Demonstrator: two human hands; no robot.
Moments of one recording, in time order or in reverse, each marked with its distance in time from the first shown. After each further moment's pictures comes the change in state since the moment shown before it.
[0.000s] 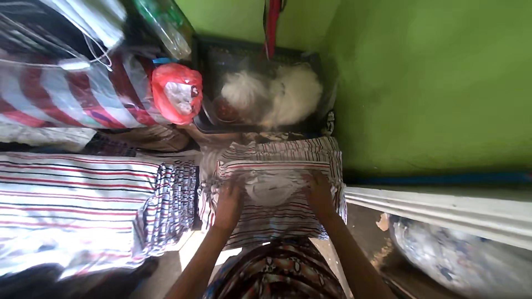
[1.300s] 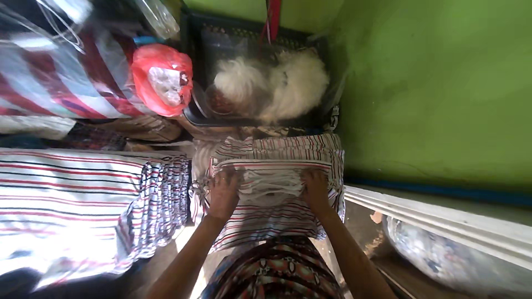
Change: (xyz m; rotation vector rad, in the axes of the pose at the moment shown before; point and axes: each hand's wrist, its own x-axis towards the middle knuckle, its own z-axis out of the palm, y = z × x) left_hand 0.031 -0.005 0.009 0.153 -0.142 -0.046; right_hand 0.029 0.010 0.010 -0.052 -0.161 0.092
